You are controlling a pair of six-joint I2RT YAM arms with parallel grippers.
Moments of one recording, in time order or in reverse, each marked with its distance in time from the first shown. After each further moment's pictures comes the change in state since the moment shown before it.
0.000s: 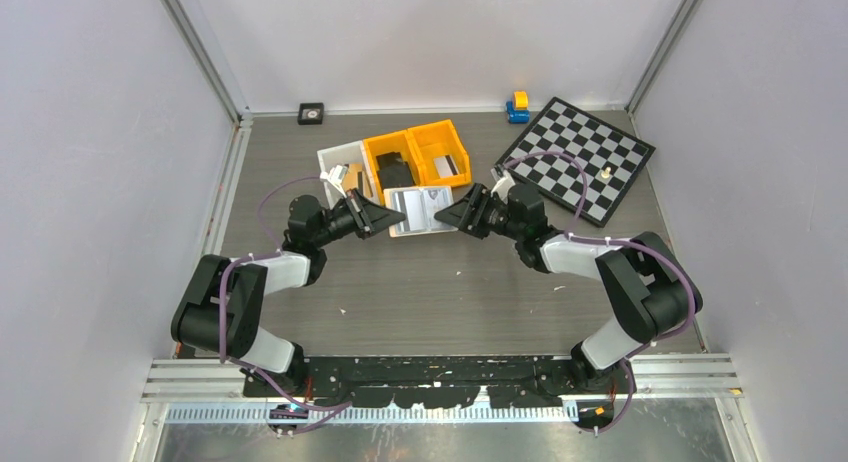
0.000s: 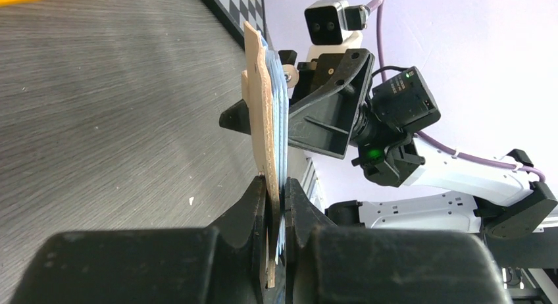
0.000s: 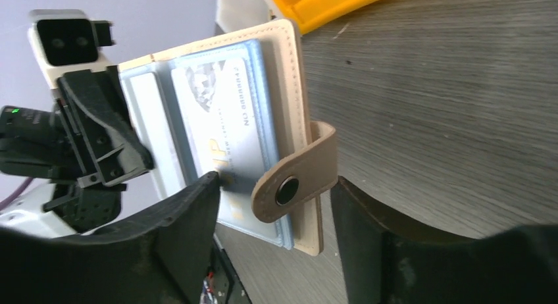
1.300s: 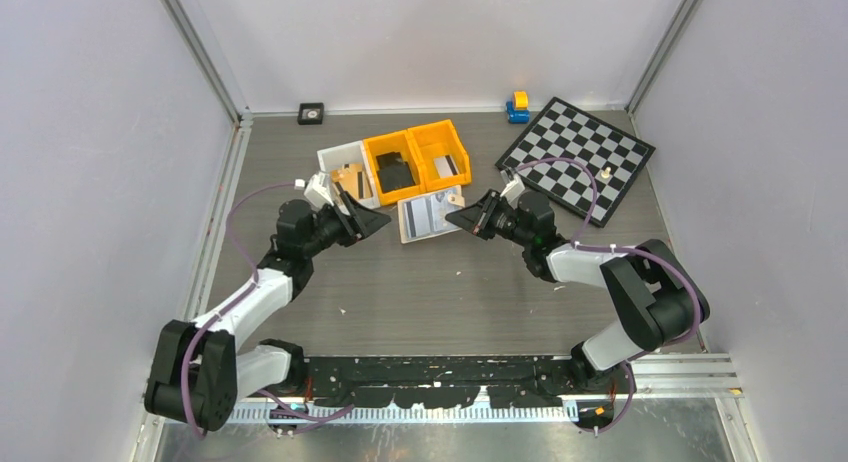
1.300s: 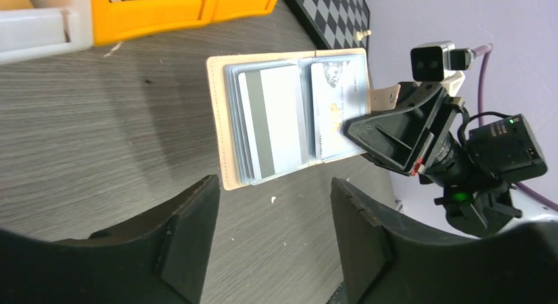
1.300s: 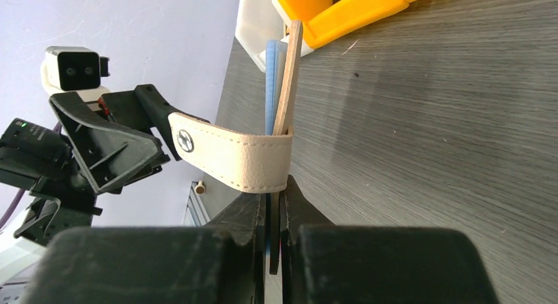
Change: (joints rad) left arm 0.005 -0.336 -0.011 -0.545 -0.290 0.290; right arm -0.021 -0.048 -0.106 0.185 0.003 0.040
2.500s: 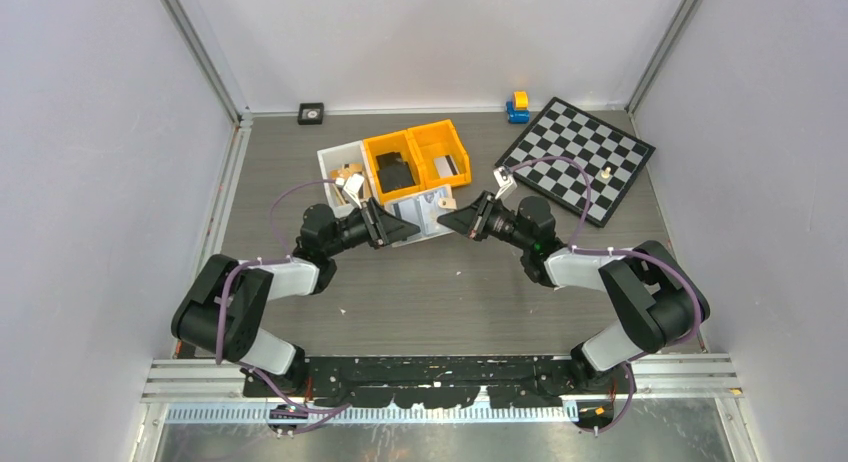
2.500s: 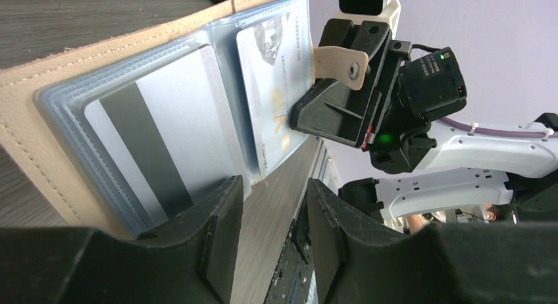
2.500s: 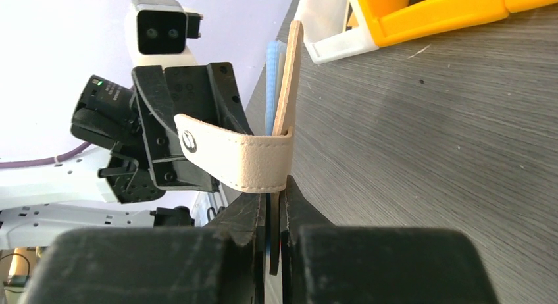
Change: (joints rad) left arm -0.125 0.322 -0.029 0.576 0.230 -0.200; right arm 0.039 -0.005 -0.025 0.147 -0.071 -0.017
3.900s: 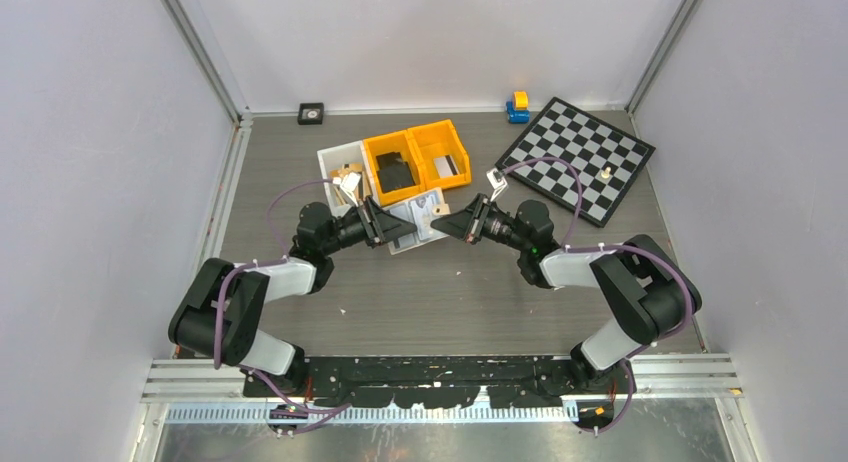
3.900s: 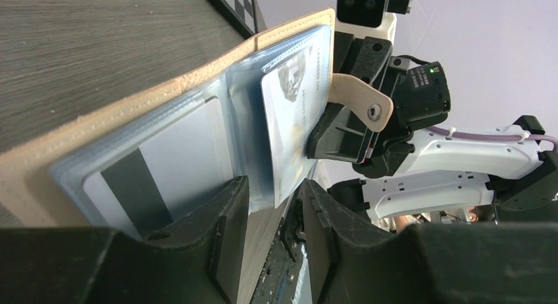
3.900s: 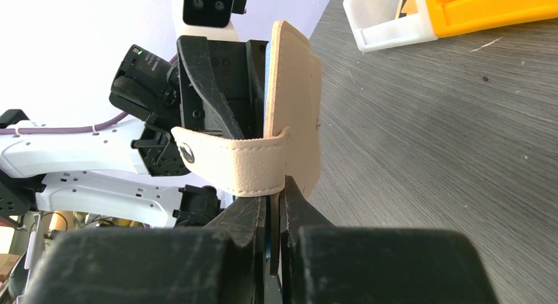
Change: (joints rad) left arm 0.026 -0.013 0.004 -0.018 0.029 -0.045; right arm 0.023 0.046 -0.008 0.154 -0.092 0.062
